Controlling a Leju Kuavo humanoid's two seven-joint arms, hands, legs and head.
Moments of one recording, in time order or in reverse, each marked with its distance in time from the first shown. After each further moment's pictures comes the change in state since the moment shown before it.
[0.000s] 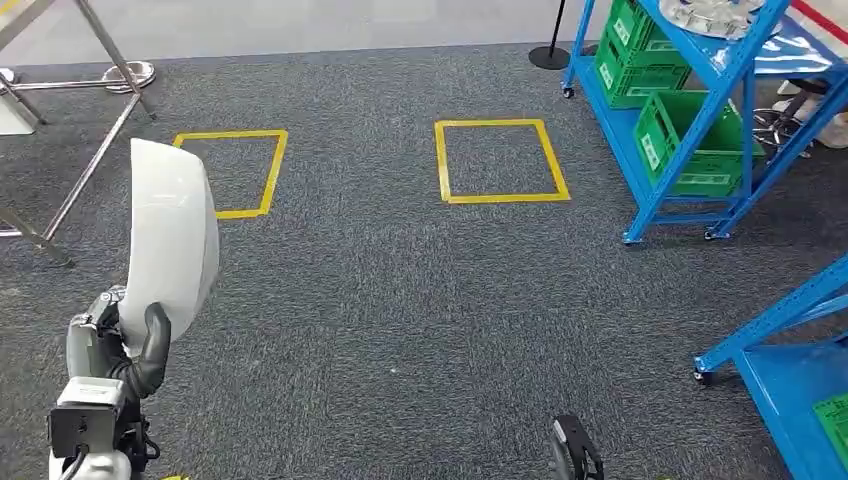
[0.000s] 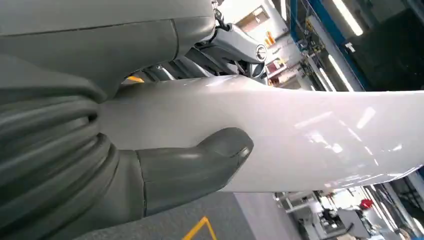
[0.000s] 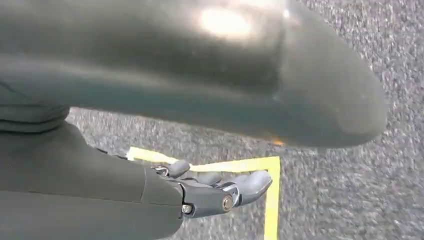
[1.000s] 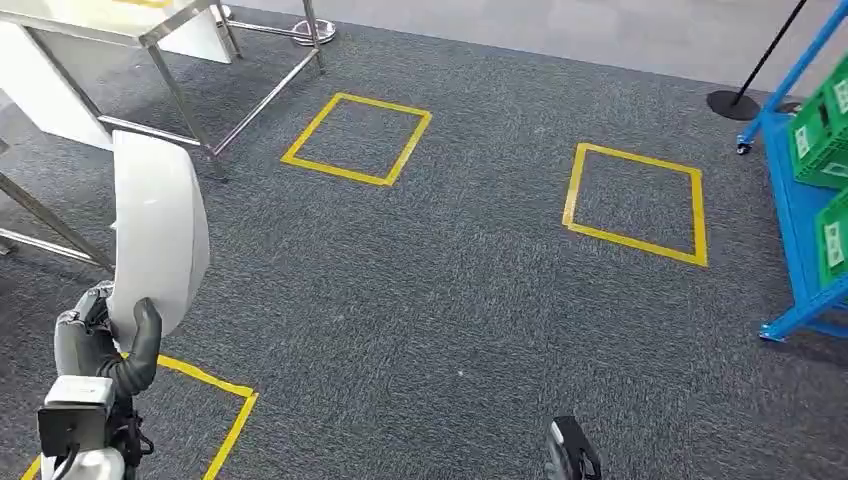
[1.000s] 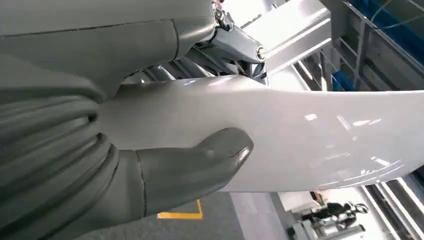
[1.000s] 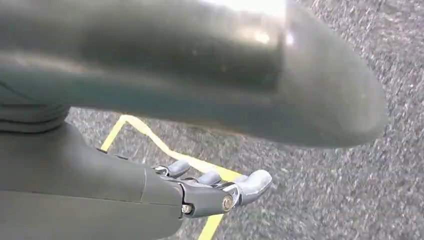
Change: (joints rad) left arm -0.015 0.000 0.013 -0.005 0.005 0.001 -0.009; right arm 0.005 0.008 0.000 -0.002 0.005 0.005 0.000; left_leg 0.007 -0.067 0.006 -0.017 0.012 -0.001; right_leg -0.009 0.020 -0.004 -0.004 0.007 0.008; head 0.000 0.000
